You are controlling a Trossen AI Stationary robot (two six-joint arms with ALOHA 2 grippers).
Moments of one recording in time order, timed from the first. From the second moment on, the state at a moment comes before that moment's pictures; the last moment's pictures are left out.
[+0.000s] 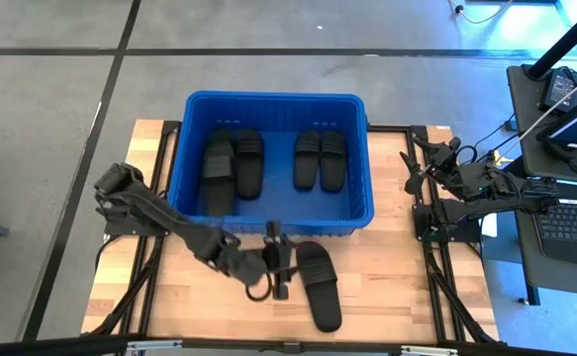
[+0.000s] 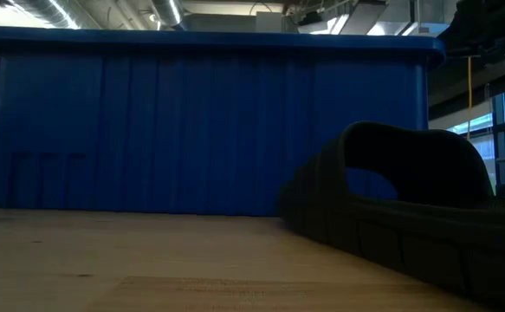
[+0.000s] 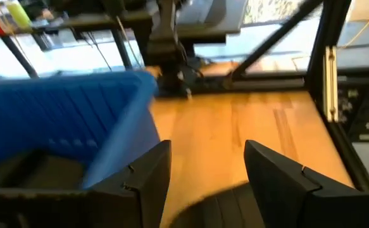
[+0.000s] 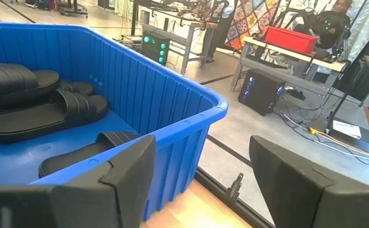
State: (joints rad) left arm -0.50 1.69 1.31 -0.02 -0.67 -0.14; right arm 0.11 0.24 0.58 -0.57 0.95 0.02
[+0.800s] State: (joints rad) left arm -0.61 2.34 2.03 -0.61 -0.88 -0.51; right arm 0.11 0.24 0.58 -0.57 0.94 0.02
